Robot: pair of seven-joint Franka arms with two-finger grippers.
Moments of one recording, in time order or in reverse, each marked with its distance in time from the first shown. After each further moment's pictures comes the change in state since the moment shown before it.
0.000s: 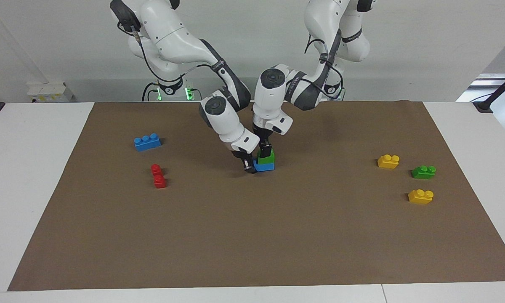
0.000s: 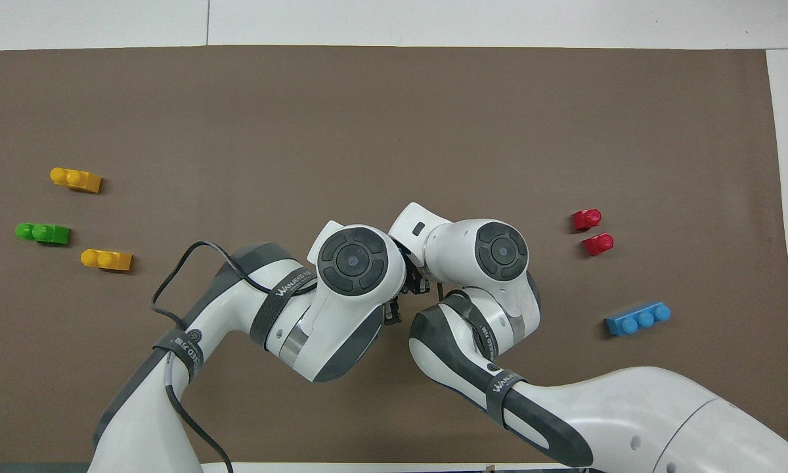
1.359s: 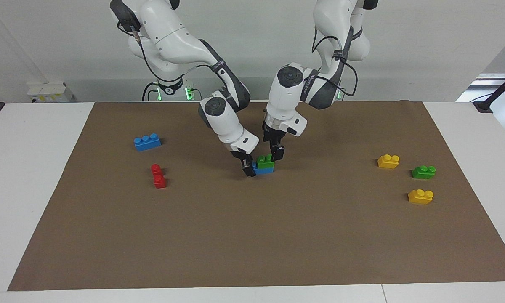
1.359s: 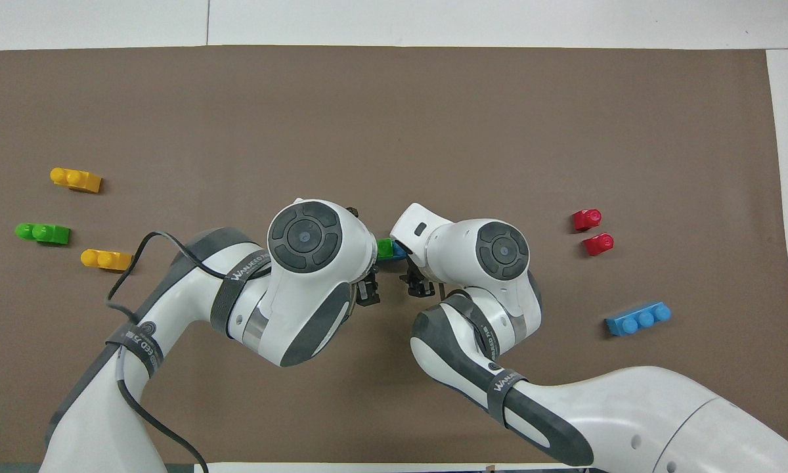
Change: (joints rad) left arm 0.084 -0.035 -0.008 0.008 -0.014 -0.007 0.080; right arm 0.000 -0.001 -0.005 -0.004 0.000 -0.007 0.000
